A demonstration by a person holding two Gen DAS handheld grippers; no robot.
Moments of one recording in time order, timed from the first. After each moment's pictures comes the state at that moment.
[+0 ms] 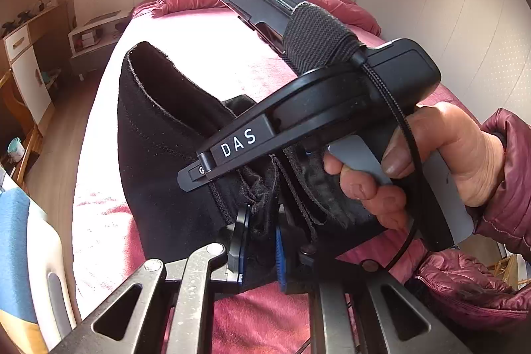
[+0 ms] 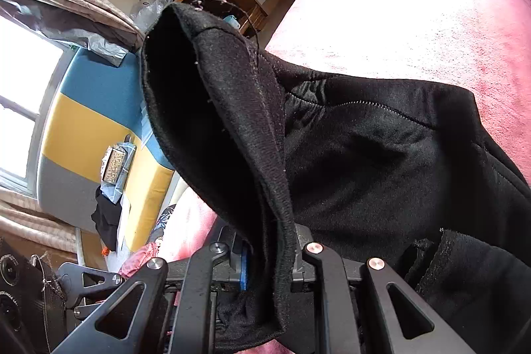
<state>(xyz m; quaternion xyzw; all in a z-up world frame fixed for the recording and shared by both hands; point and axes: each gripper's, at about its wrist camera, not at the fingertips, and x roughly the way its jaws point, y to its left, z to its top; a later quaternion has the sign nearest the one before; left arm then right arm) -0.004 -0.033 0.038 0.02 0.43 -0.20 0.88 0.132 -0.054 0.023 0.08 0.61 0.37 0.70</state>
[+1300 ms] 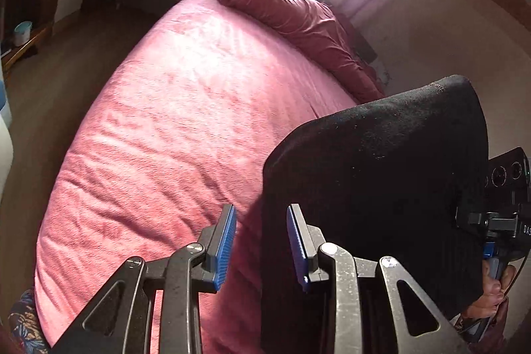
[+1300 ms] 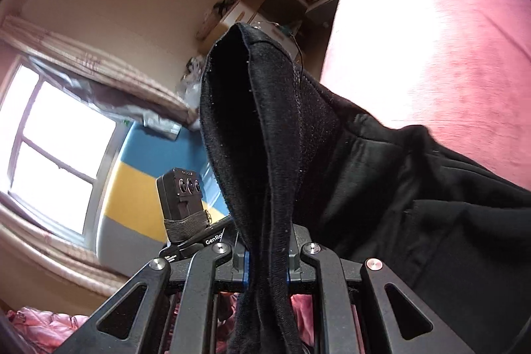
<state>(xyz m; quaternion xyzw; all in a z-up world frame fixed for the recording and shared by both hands) 0.066 0.061 0.039 -0.25 0.42 -0.18 0.85 0.082 -0.181 0.145 0.26 0.50 0.38 0.73</state>
